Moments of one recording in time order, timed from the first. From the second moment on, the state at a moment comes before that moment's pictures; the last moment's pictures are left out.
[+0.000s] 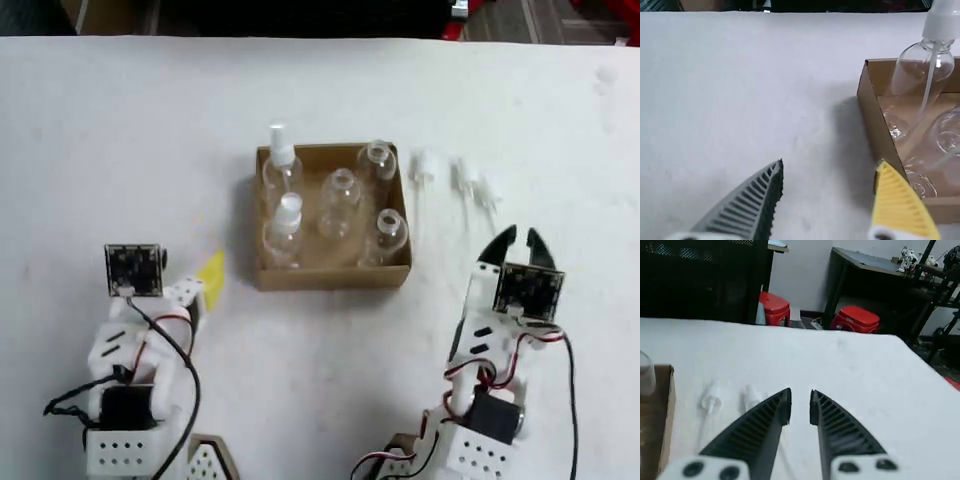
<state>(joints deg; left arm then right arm) -7.5 -102.7 95.9 45.5 1.8 17.6 -101.1 87.9 27.5 14.8</state>
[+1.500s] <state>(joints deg) -7.4 -102.7 95.9 45.5 1.8 1.3 58.2 -69.0 86.5 9.0</state>
